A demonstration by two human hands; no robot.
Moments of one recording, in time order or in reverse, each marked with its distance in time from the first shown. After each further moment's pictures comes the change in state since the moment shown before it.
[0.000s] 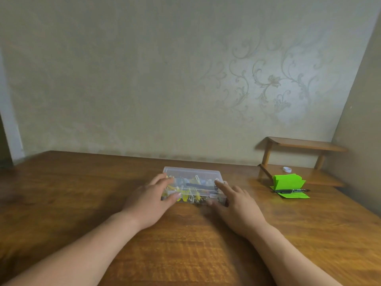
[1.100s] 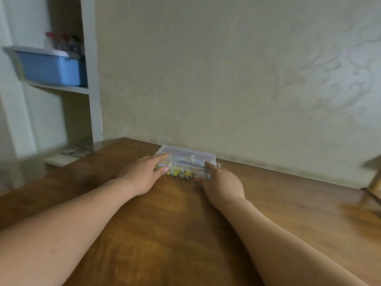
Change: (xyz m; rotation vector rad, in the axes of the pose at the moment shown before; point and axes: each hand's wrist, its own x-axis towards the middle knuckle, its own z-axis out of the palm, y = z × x) left_hand 0.006 -0.233 -0.109 0.129 0.086 -0.281; right_hand 0.120 -0.244 0.108 -0.005 -0.066 -0.226
